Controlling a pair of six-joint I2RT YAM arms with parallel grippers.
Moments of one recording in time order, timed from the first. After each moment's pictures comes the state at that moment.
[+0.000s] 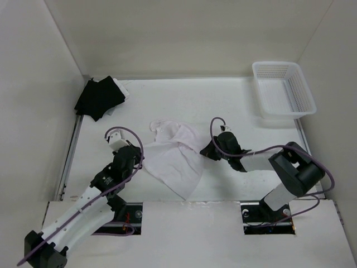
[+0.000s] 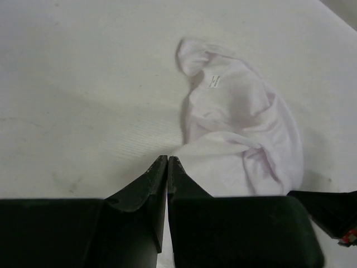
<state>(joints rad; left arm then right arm) -0.63 0.60 0.40 -0.30 -0.57 -0.80 0.63 1.56 0.49 0.45 -0.04 0.92</state>
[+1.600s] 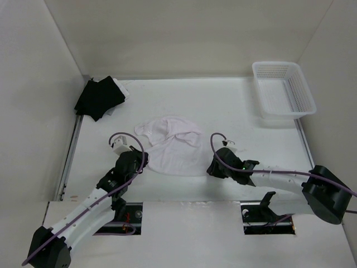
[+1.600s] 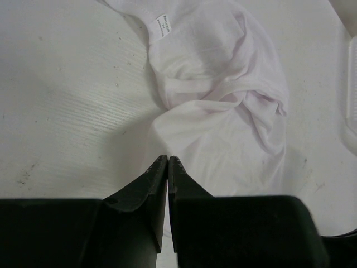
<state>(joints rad) -0.54 0.61 0.20 -0.06 -0.35 -0.92 0.88 1.23 0.46 -0.12 0.22 1.01</state>
